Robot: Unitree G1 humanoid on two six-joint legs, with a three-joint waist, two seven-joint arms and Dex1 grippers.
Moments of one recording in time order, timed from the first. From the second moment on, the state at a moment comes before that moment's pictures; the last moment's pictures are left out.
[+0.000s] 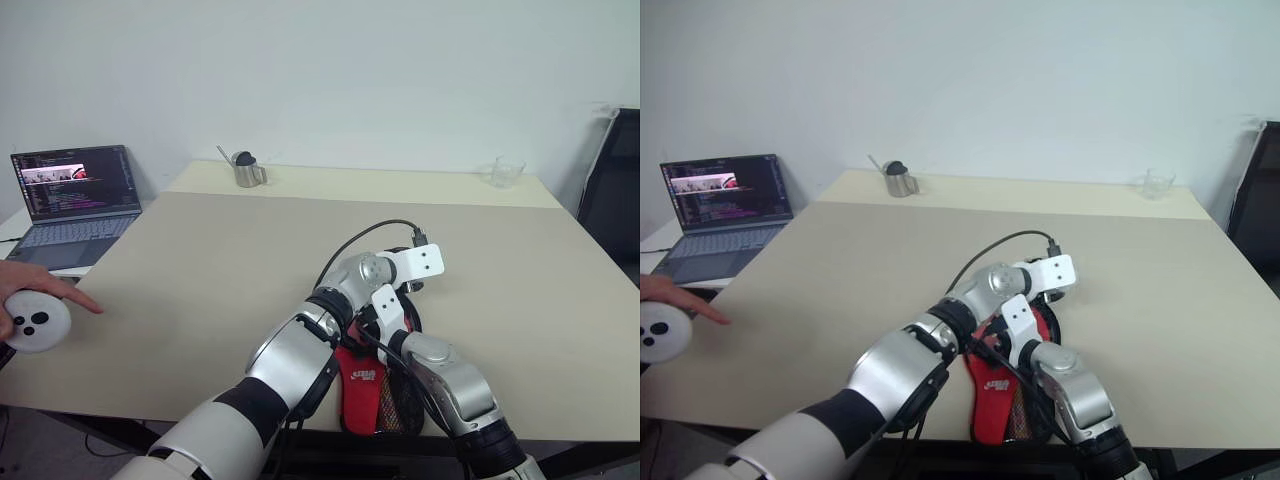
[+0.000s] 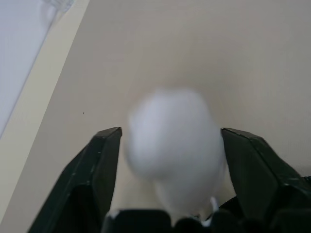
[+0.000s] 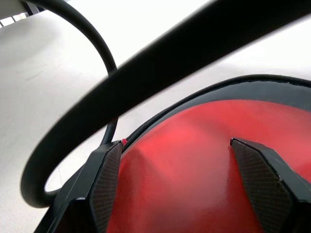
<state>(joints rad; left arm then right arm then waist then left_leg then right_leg) -1.28 -0.14 -0.30 1.35 0.52 -0.16 -0.48 -0.34 -0.07 0.27 -0.04 0.10 0.61 0.46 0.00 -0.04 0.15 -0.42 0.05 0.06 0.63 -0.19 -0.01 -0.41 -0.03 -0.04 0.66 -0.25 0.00</state>
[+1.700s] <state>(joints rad) -1.18 0.23 -0.02 1.05 0.04 -0.08 -1.09 -0.46 -0.36 0.06 -0.18 0.35 0.83 0.62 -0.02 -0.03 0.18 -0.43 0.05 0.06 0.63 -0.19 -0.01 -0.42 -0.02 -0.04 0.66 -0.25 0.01</state>
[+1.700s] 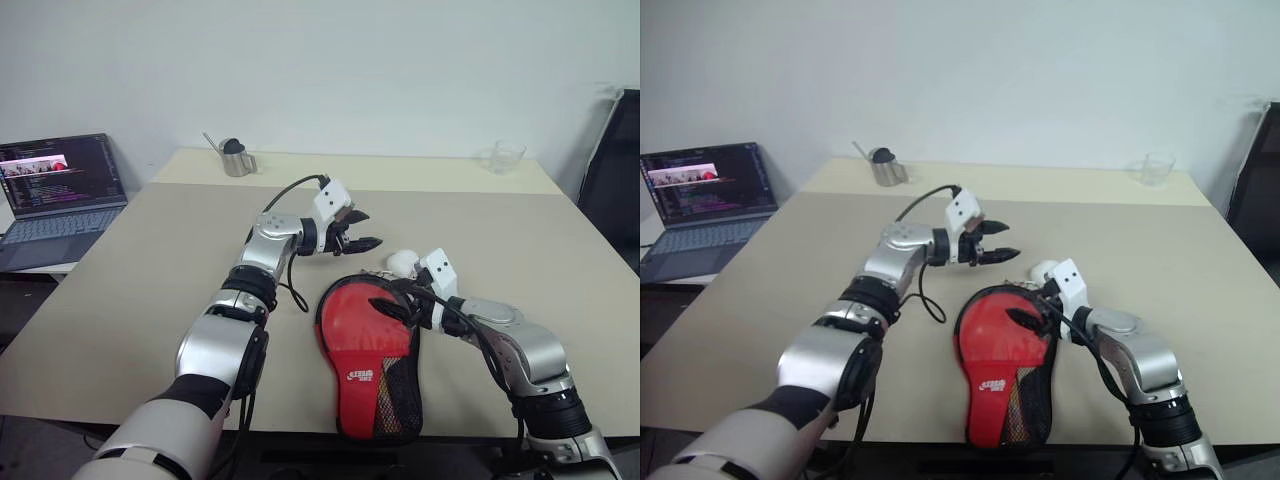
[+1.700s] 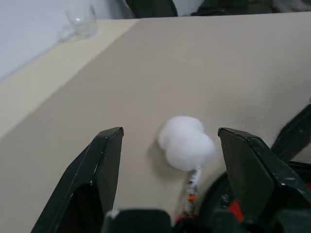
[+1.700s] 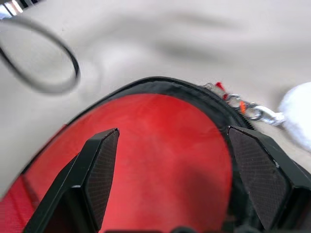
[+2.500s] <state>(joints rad) -0.70 0.23 -0.18 0.48 -0.04 0.26 -1.03 -0.90 -0.22 -0.28 0.35 0.41 0.77 0.23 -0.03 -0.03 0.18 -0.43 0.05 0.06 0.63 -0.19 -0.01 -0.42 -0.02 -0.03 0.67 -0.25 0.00</state>
